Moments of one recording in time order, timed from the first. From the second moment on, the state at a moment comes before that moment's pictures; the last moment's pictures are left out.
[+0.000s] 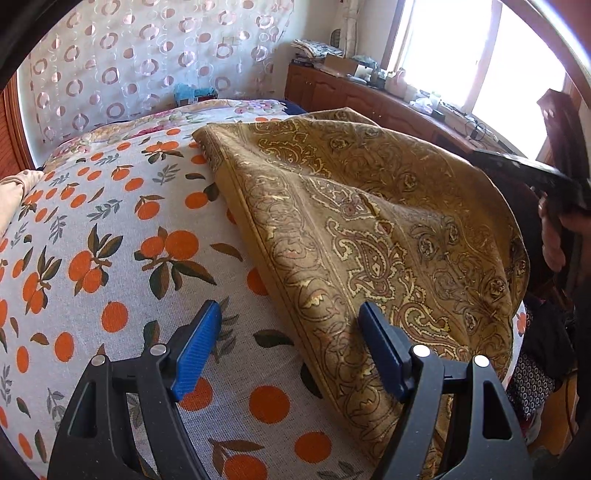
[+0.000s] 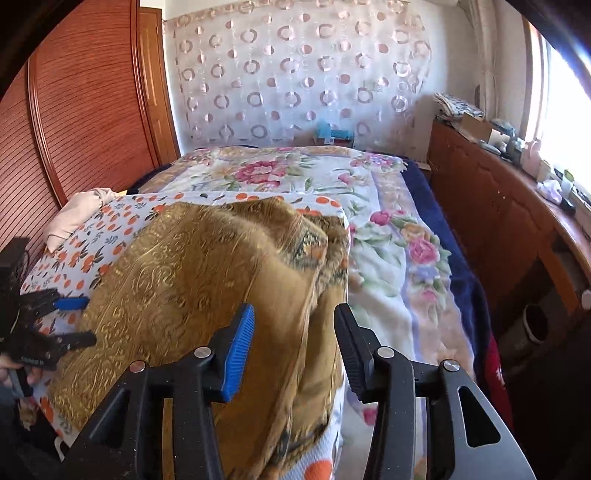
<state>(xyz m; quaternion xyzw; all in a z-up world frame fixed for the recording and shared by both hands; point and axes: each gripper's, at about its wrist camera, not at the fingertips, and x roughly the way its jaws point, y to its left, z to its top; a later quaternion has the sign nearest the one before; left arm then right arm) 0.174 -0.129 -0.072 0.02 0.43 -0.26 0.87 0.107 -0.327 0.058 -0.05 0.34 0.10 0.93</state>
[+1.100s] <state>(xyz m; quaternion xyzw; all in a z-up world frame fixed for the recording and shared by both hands) 0.175 -0.136 -0.073 0.03 0.43 -0.25 0.87 0.252 -0.278 0.040 -0.09 0.42 0.10 0.90</state>
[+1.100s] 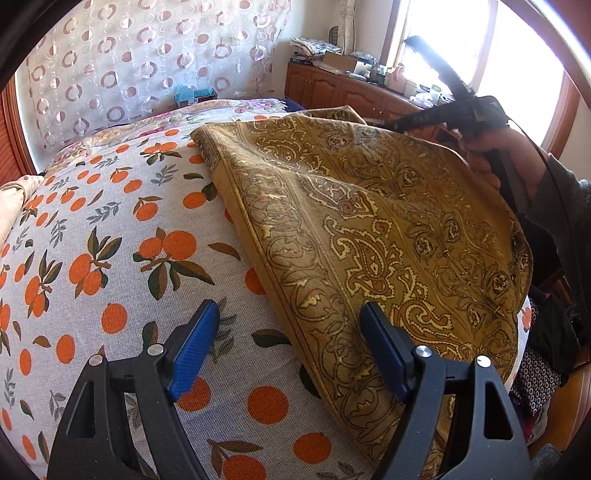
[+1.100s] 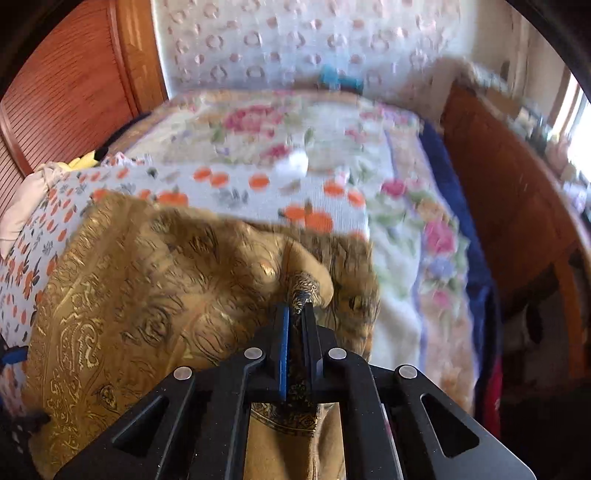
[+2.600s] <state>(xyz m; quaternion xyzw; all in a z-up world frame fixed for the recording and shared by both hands) 0.175 -0.140 -0.076 0.06 0.43 -0.25 0.87 0.053 -0.354 0.001 -0.03 0.36 0.05 0.93</state>
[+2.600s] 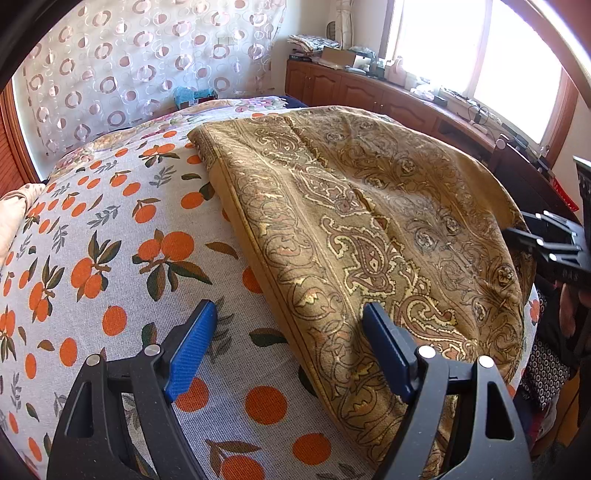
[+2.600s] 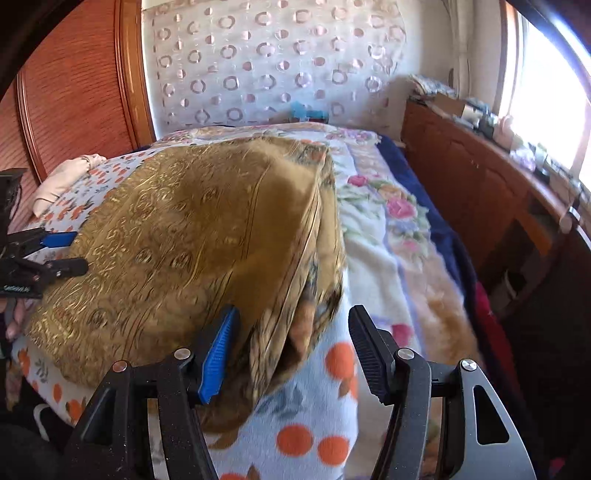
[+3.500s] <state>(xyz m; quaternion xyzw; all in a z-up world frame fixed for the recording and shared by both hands) 0.088 -0.141 -0.075 -0.03 0.43 -0.31 0.85 0.007 -0.351 -0.004 0.06 0.35 0.08 0.93</state>
